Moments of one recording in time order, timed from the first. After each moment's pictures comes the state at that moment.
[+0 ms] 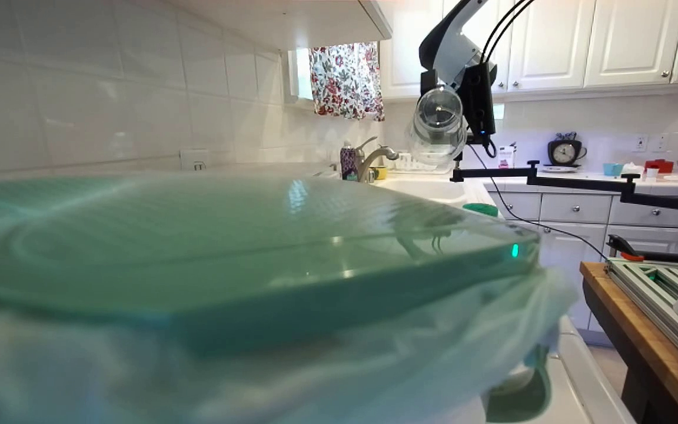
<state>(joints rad) -0.23 0.13 -0.23 -2.22 1.19 1.31 -0.67</state>
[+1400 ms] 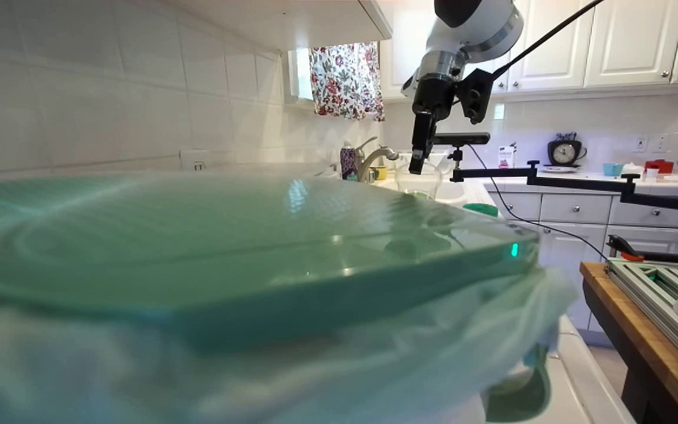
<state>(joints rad) -0.11 -0.15 -0.10 -2.38 0.59 2.22 -0.59</state>
